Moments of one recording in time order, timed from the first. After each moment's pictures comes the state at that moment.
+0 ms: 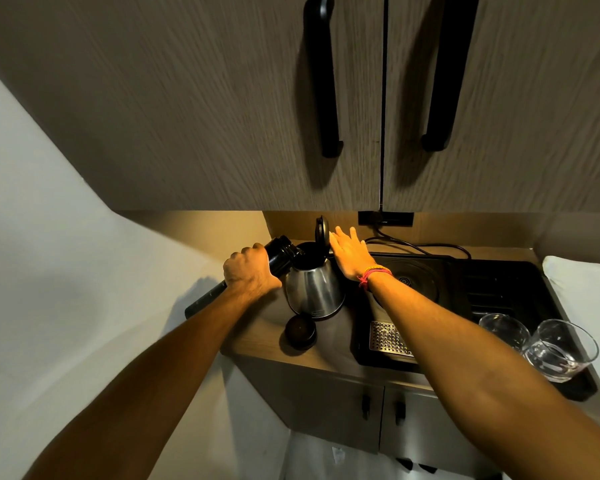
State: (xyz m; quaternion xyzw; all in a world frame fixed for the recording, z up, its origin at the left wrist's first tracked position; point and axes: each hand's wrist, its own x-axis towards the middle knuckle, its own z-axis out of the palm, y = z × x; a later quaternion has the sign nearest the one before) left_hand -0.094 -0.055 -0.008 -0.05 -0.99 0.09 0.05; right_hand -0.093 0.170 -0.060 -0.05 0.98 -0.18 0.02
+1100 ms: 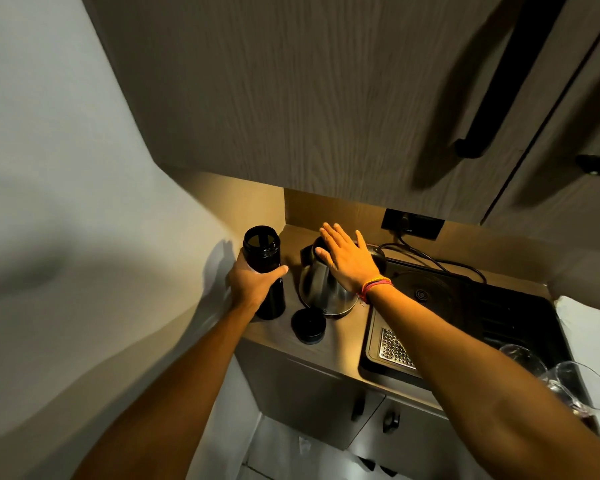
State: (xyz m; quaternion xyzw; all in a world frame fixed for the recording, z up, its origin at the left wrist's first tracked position) left_hand -0.087 -0.111 -0.094 0.10 -0.83 -0.54 0.14; right_hand -0.111 0.112 -0.076 -0.11 0.98 -0.13 -0.03
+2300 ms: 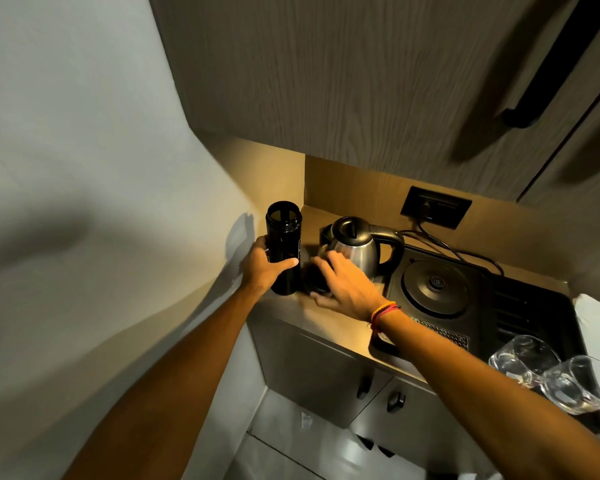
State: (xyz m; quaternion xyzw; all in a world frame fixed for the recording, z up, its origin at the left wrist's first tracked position) left_hand -0.074 -0.139 -0.111 0.06 -0.85 -0.53 0.04; right_hand -0.036 0.074 -0.105 -0.29 0.95 -0.07 -0.11
